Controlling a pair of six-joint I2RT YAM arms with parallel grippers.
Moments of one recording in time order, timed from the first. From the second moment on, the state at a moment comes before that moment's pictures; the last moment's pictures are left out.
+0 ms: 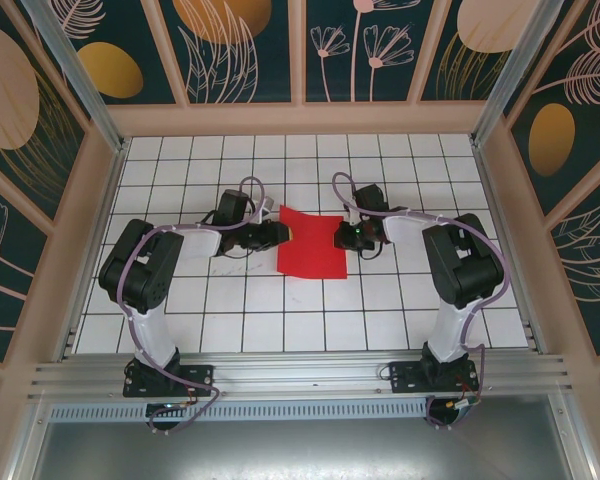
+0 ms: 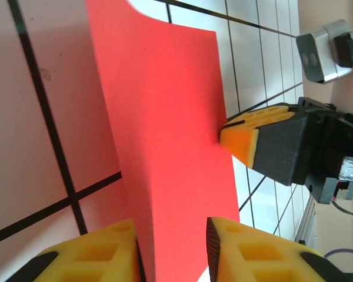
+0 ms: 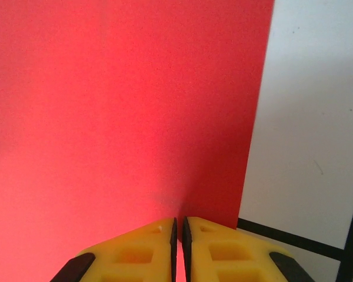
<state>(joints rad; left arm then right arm) -0.41 1.87 0.92 0.18 0.73 -0.67 0.41 1.85 1.02 -0.28 -0.35 0.40</state>
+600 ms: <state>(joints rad) -0.52 1.92 1.04 0.28 0.80 -0.78 0.41 1.84 1.01 -0.24 -0.37 0.41</state>
